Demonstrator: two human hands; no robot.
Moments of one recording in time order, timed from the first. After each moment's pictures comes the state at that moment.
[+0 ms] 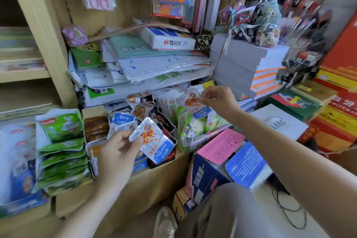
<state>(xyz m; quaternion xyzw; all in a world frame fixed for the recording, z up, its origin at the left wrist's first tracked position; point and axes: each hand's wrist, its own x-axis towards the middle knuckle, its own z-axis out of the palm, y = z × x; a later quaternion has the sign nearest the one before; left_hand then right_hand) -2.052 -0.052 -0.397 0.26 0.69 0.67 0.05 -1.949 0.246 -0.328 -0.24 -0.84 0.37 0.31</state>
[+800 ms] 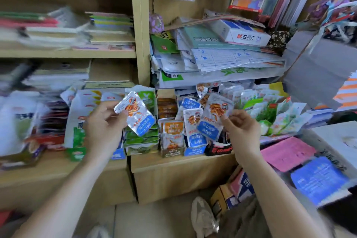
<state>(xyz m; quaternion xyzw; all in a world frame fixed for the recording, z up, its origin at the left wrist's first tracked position) -2.158 -0.200 -0.393 0.14 0.73 0.66 -0.10 -1.994 0.067 -0.388 -0.24 -0.68 0.57 0.40</state>
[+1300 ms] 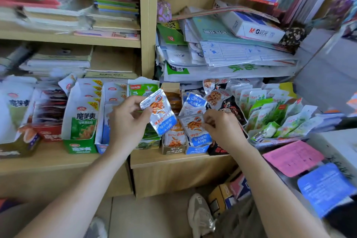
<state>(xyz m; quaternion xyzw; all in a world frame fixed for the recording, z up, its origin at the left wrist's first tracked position) -2.150 -0.166 -0.402 0.19 0.74 0.64 -0.08 -2.041 0.075 -0.403 -0.08 -0.96 0.18 0.22</state>
